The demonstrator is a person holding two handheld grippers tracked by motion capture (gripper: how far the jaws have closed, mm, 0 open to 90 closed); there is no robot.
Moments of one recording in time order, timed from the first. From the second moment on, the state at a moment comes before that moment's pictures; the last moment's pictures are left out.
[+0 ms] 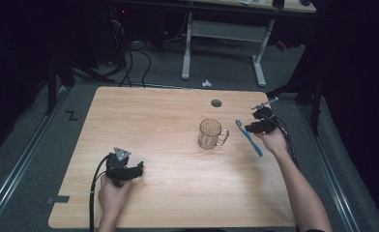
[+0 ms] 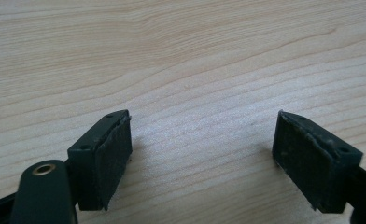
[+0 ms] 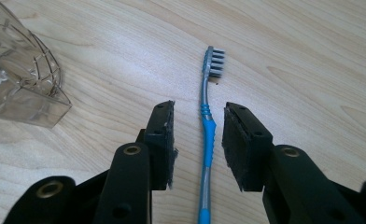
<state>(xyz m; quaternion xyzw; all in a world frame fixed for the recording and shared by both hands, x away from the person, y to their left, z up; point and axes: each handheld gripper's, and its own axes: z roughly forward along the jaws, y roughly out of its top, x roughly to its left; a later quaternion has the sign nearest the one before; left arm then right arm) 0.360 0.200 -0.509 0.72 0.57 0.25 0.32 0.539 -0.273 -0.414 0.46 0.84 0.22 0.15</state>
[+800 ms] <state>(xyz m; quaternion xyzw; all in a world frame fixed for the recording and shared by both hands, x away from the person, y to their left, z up) 0.360 0.200 -0.509 0.72 0.57 0.25 0.32 0.568 -0.263 -0.441 0.47 0.86 0.15 0.13</state>
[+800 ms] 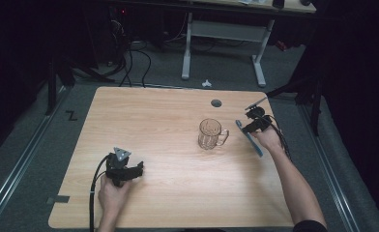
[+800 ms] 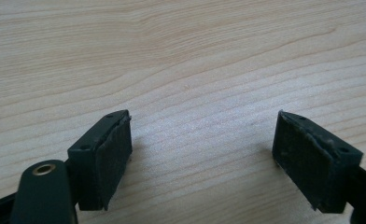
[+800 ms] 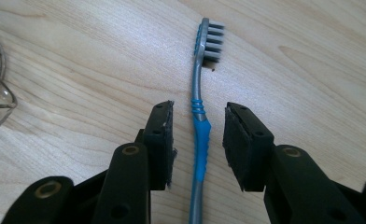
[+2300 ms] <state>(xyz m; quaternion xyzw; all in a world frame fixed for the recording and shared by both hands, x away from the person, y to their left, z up) 0.360 0.200 -0.509 0.72 0.57 0.25 0.32 0.586 -0.251 -0.462 0.47 0.87 0.11 0.10</state>
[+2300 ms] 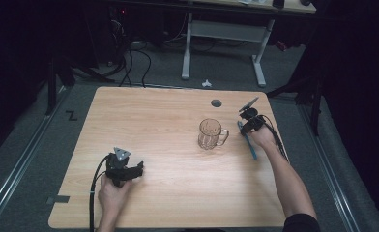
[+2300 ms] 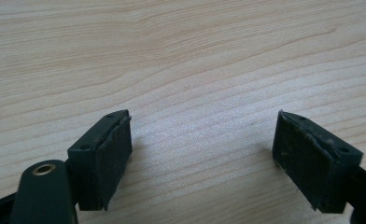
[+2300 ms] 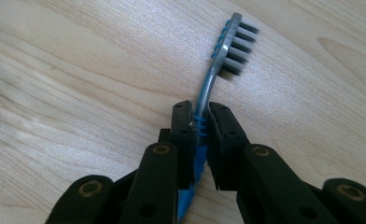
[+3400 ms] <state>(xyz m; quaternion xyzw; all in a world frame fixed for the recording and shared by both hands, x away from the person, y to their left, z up) 0.360 0.200 -0.509 0.72 0.57 0.25 0.32 0.561 -0.246 -0.426 0.43 0.88 0.16 0.12</state>
